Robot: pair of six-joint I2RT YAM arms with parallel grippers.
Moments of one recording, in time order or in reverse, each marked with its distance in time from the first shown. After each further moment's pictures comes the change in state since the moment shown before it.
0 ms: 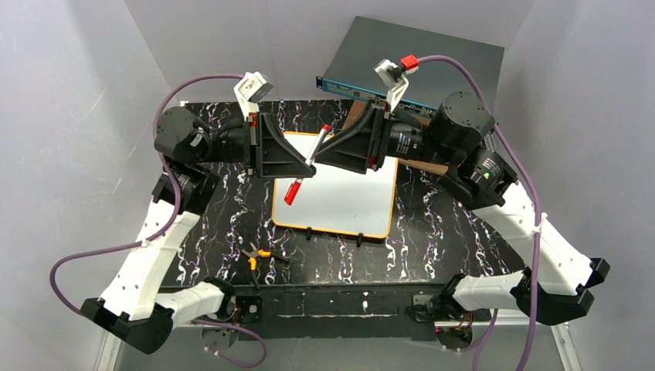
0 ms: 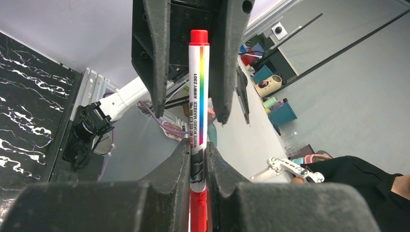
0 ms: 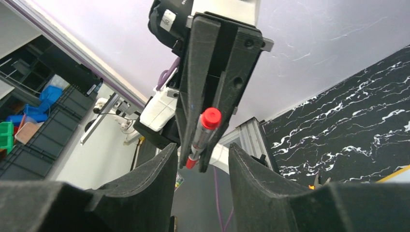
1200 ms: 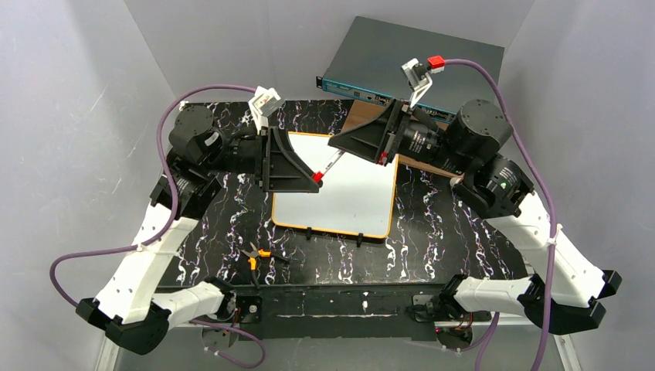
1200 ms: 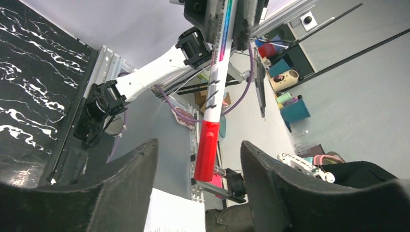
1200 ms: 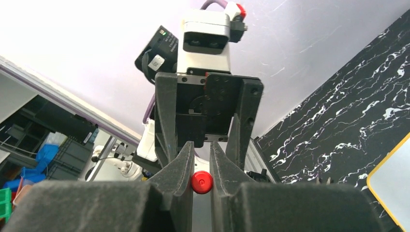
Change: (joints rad) left arm -0.075 -0.003 0.032 -0.337 -0.071 0.254; right arm -0.014 -0.077 -0.042 -0.021 0.190 0.111
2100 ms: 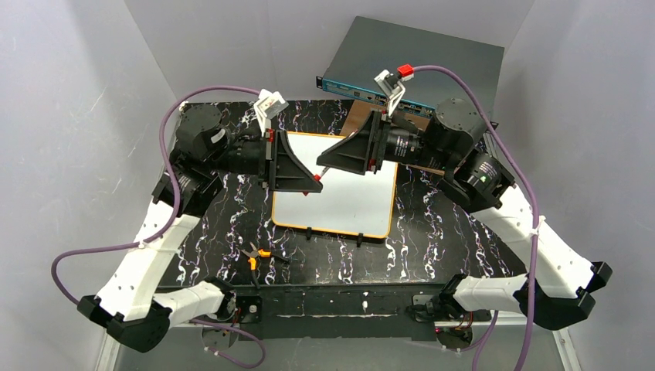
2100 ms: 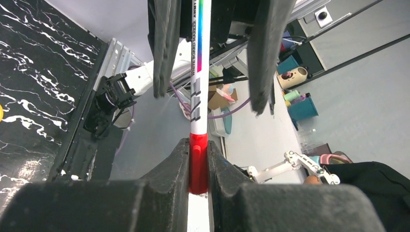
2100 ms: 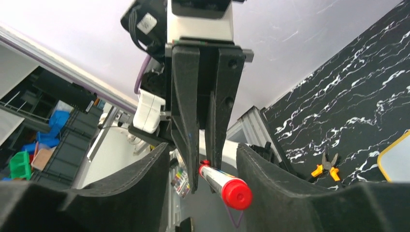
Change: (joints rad) left arm 0.000 -0.003 -0.009 -0.089 -0.007 0.091; right arm -0.011 0.046 -0.037 -0.002 -0.138 -0.006
